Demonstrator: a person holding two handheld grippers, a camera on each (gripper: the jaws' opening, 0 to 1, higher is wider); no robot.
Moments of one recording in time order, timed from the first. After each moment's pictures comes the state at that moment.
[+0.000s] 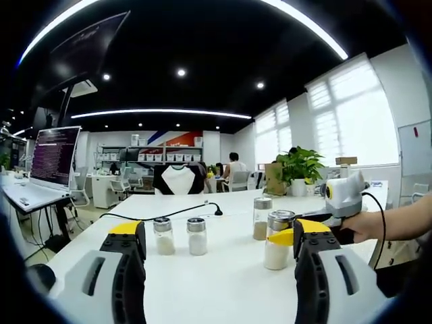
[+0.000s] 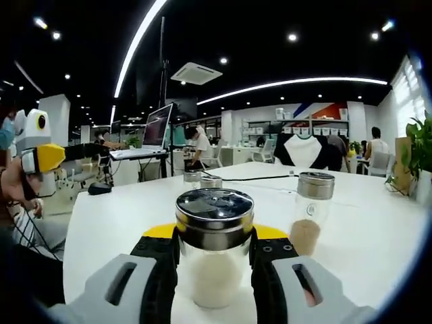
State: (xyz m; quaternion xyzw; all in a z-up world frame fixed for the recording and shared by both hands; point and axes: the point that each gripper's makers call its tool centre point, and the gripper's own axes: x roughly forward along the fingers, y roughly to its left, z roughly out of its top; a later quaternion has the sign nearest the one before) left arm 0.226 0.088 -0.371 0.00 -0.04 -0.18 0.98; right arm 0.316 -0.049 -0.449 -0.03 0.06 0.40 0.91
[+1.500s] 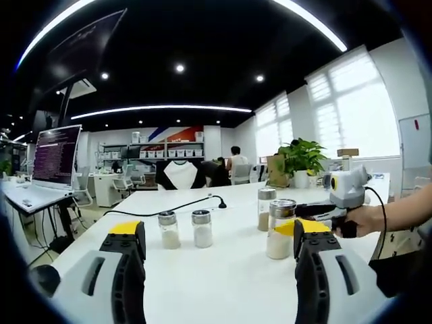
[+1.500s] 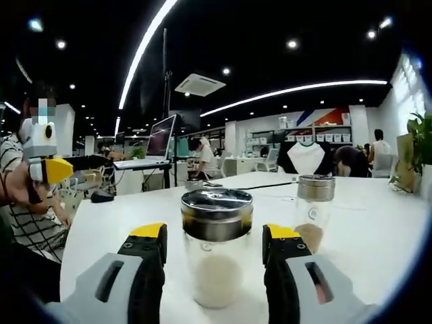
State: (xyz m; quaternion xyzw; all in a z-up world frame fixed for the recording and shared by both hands) left arm 0.229 0.098 -0.382 0.01 -0.02 -0.18 0.98; right arm 0.323 -0.051 -0.441 -0.02 0.02 0.36 0.93
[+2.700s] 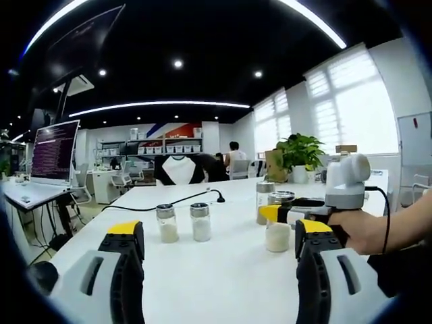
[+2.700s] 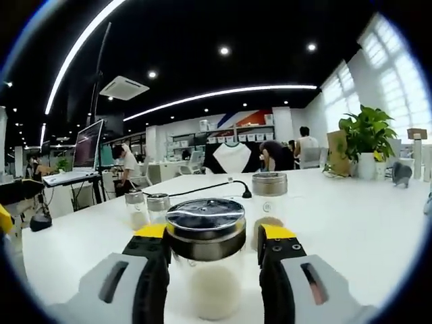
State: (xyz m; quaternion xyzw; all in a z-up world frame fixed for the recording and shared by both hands) left arm 0.229 0.097 -0.397 0.02 -0.01 -0.18 0.98; right arm 0.341 -0.054 -0.440 -0.01 0.03 0.14 0.99
